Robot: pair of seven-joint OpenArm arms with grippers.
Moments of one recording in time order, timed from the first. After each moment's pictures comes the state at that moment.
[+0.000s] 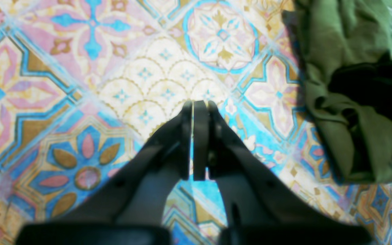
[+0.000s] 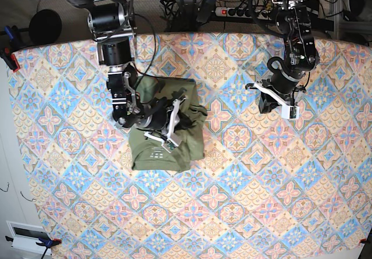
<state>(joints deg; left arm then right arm) 12.7 -6.5 -15.7 97.5 -25.6 -21.1 39.7 15.7 -0.4 -3.6 59.4 4.4 44.0 -37.8</state>
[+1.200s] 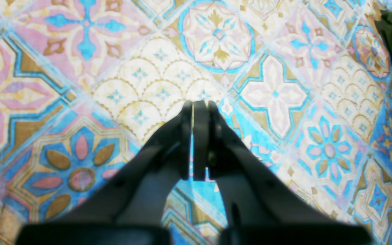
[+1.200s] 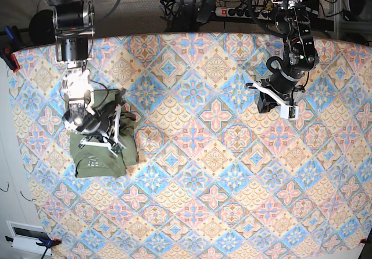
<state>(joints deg) 12.8 -6.3 -15.5 97.5 -25.5 -21.1 39.7 12.6 15.8 -3.4 78.0 -2.4 41.0 -48.2</state>
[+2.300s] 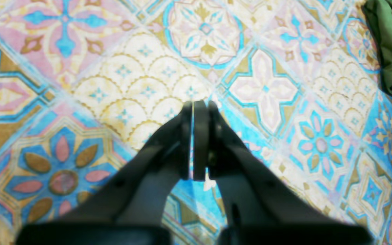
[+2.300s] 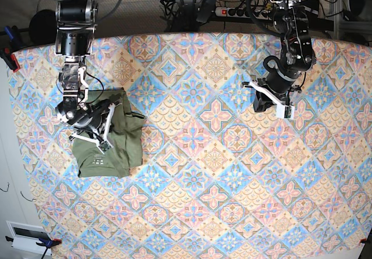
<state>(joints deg) 12.9 -6.3 -13.7 97.5 -25.5 -21.1 39.7 10.7 14.2 3.2 75.6 -3.4 40.2 -45.0</state>
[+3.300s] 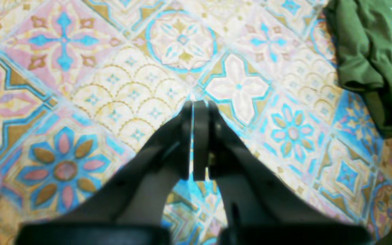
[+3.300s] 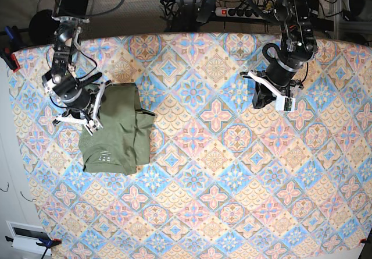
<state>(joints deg) 19.4 -6.3 -13.6 108.5 -25.6 -21.3 39.7 -5.7 13.4 13.0 105.0 -2.0 41.3 -50.8</state>
